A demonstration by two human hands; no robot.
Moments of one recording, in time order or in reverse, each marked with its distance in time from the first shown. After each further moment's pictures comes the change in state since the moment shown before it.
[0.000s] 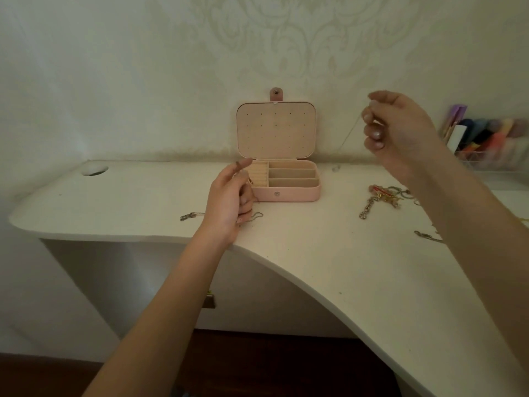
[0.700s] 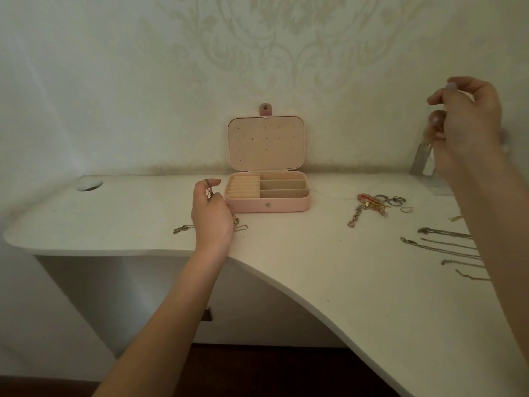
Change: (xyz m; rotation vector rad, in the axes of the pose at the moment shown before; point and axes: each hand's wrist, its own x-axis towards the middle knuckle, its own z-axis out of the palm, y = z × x) left_hand 0.003 -0.009 0.004 0.285 0.443 0.067; right_hand 0.009 -0.038 -0.053 0.002 0.413 -0.261
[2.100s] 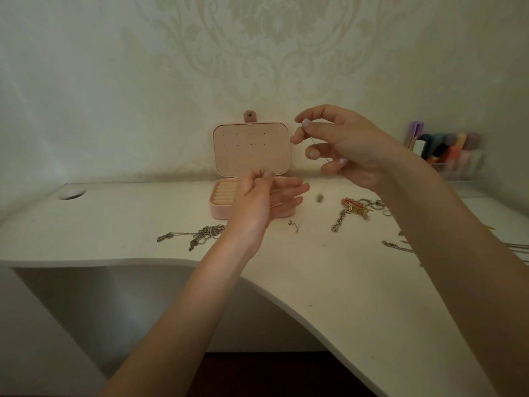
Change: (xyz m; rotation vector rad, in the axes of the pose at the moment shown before) left_hand -0.054 0.049 0.051 -0.391 -0.592 -0.062; right_hand -0.067 -0.015 0.052 -0.218 -0.773 0.346
